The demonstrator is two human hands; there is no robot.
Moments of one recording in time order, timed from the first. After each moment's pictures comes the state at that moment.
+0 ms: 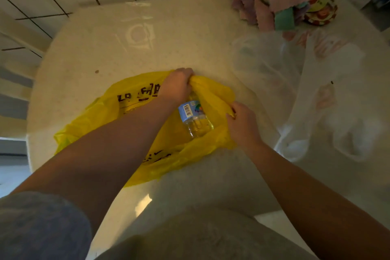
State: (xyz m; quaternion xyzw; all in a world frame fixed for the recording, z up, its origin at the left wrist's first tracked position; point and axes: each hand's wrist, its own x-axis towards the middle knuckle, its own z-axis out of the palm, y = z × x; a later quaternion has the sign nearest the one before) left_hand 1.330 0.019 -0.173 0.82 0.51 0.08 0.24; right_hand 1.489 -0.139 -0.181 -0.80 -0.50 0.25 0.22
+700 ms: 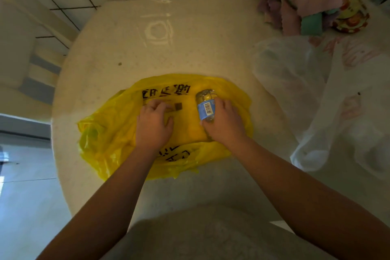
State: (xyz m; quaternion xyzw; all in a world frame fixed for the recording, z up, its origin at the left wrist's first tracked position) left_hand 1.209 -0.082 -0.182 0.74 0.63 0.13 0.19; right_hand 1.416 -0.109 -0.179 -0.75 -0.59 0.27 0.07
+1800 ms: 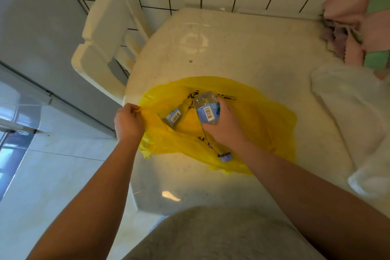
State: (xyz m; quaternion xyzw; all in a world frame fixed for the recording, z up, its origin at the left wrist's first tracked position) left_hand 0.966 -0.094 -0.193 0.45 0.83 0.26 0.22; right_hand 1.232 -0.096 -0.179 -0.68 -0.59 0.40 0.18
